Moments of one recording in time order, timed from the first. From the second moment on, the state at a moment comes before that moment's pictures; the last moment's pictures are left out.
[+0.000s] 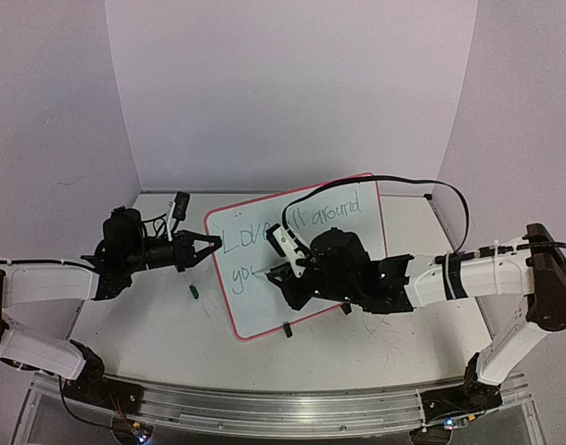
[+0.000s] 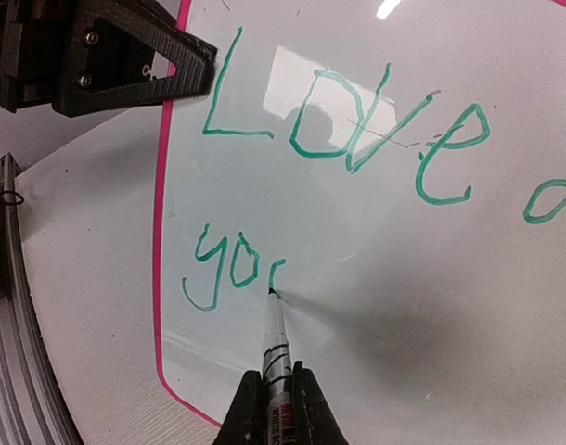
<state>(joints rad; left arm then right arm) -0.52 1.23 0.53 0.54 0.63 -0.41 1.11 1.62 1.02 0.13 0.16 0.12</state>
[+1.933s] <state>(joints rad) -0.52 1.23 0.53 0.54 0.62 -0.41 1.09 1.61 1.04 0.11 0.19 0.10</state>
